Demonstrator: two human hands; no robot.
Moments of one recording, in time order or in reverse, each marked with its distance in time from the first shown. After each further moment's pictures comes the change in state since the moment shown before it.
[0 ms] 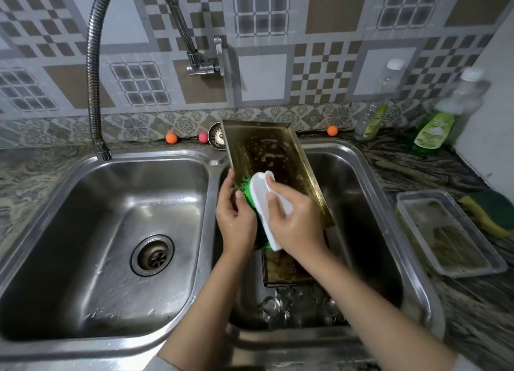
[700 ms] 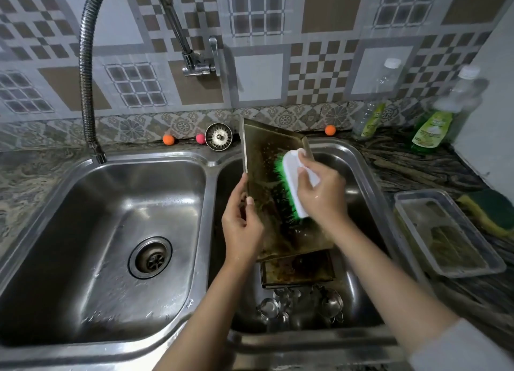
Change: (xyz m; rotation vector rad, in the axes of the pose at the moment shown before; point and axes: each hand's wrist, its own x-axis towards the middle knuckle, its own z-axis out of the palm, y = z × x) left_hand -0.014 0.007 0.002 0.097 -0.102 0.079; right_hand 0.050 0.036 -0.034 -0.128 0.076 0.133
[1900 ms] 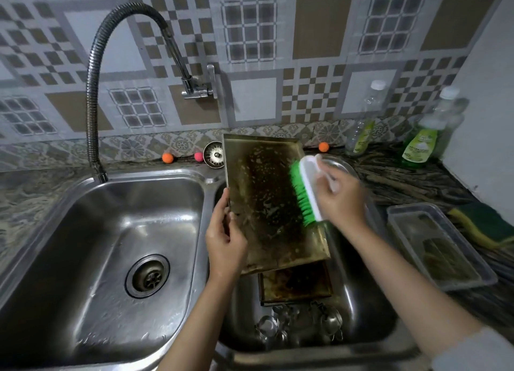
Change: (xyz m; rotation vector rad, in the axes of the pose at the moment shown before) left_hand 0.007 -0.003 -0.018 0.027 0.033 0.020; right_hand 0.017 0.015 -0.033 0.001 0.103 -0.114
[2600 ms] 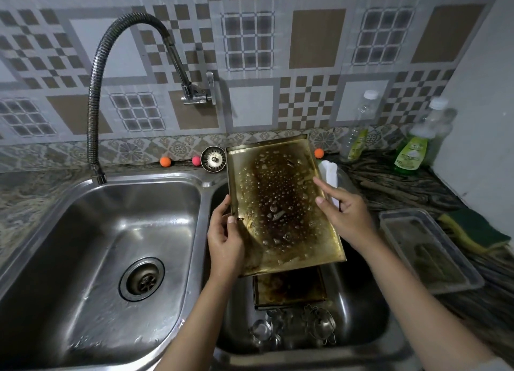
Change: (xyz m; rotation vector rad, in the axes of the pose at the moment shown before) left_hand -0.001 -0.004 0.008 -0.068 -0.029 -0.120; right_hand -0.014 0.017 -0.033 0.284 -0.322 0.102
